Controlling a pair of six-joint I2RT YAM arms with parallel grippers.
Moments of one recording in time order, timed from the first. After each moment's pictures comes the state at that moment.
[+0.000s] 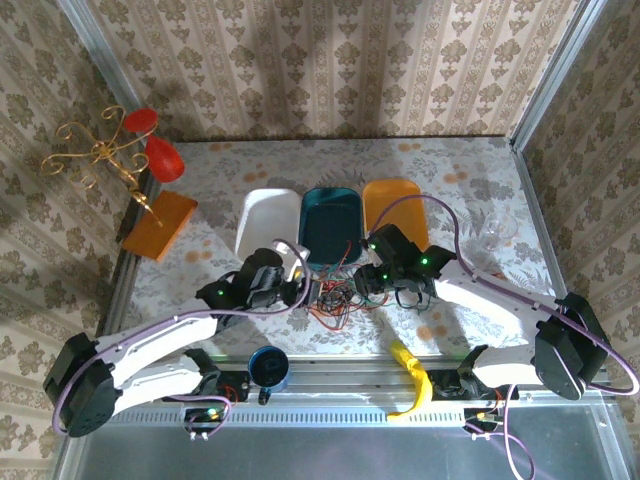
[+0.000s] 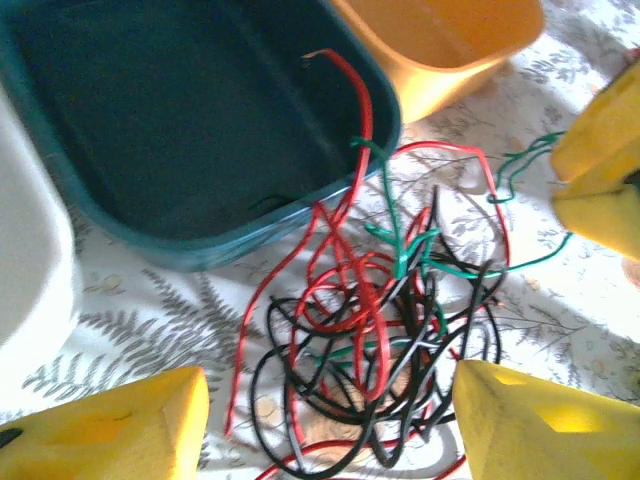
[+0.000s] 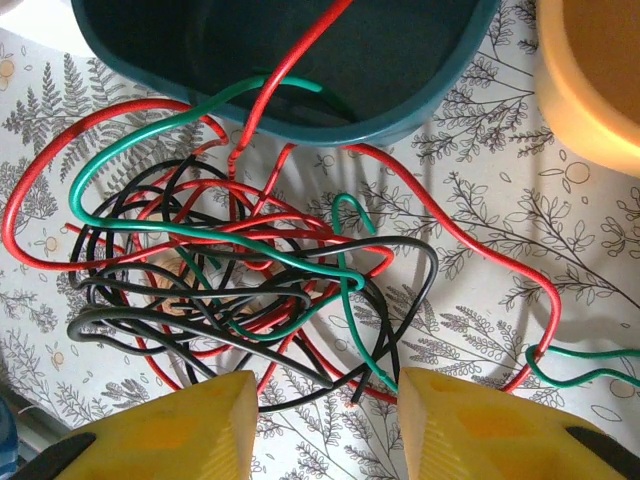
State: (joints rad) left arm -0.89 1.04 0.57 -0.17 0.06 -0.30; right arm 0.71 1.30 0.87 -0.58 -0.05 0.45
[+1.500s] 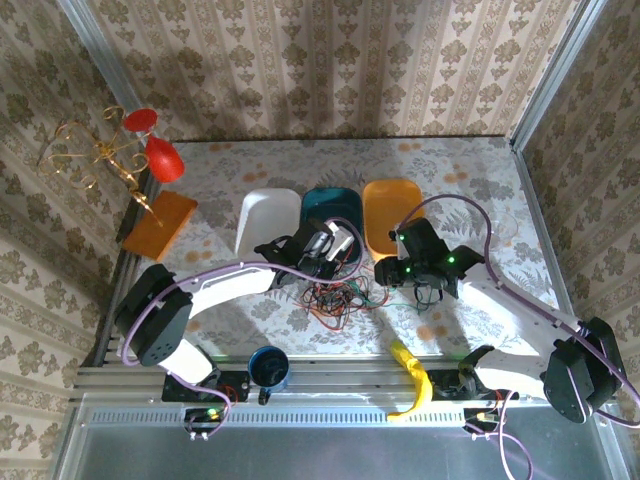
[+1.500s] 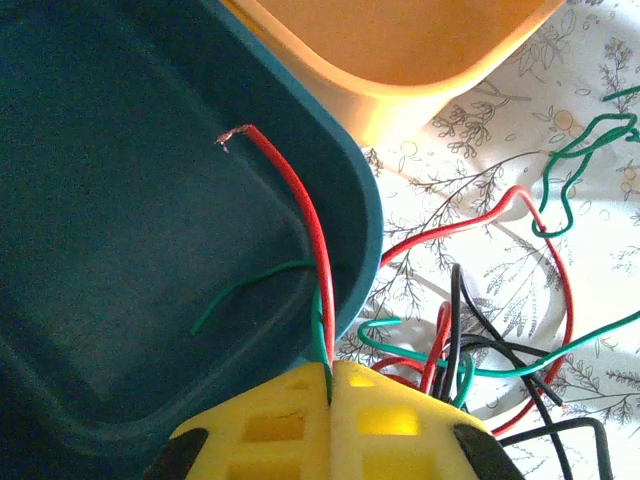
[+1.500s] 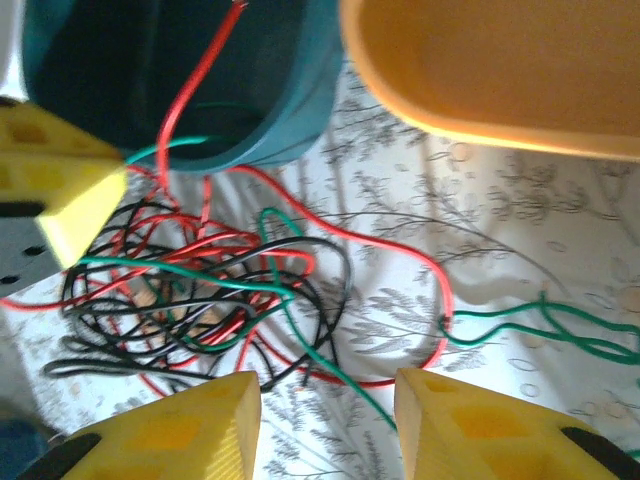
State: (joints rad) left arm -0.90 1.55 0.94 -0.21 0.07 -0.11; right arm 0.55 1.18 0.80 -0.61 -0.16 0.49
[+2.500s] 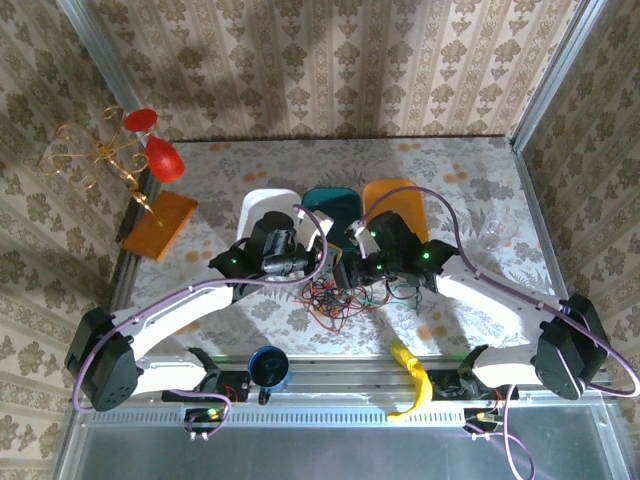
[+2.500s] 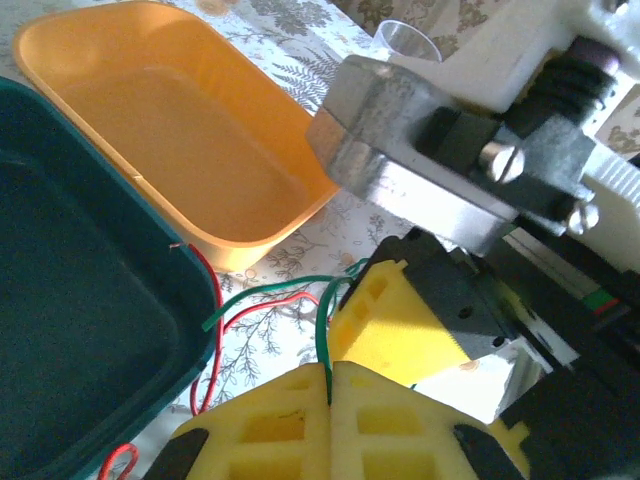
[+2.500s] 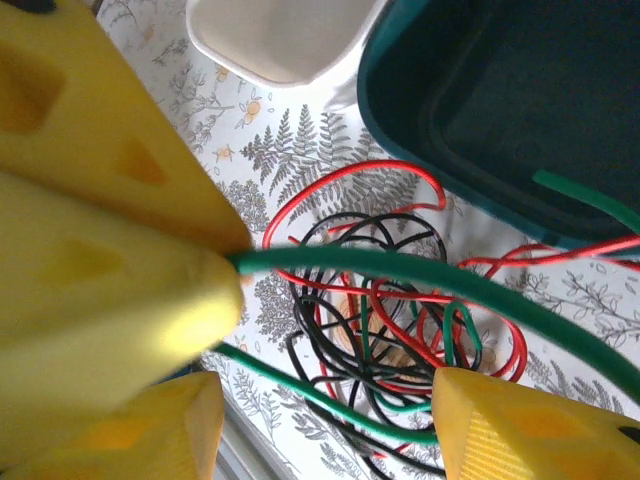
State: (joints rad) left arm -0.83 1.23 0.84 -0.09 0.37 -0.29; right arm 0.71 1.31 0.94 -0.45 -0.33 0.39
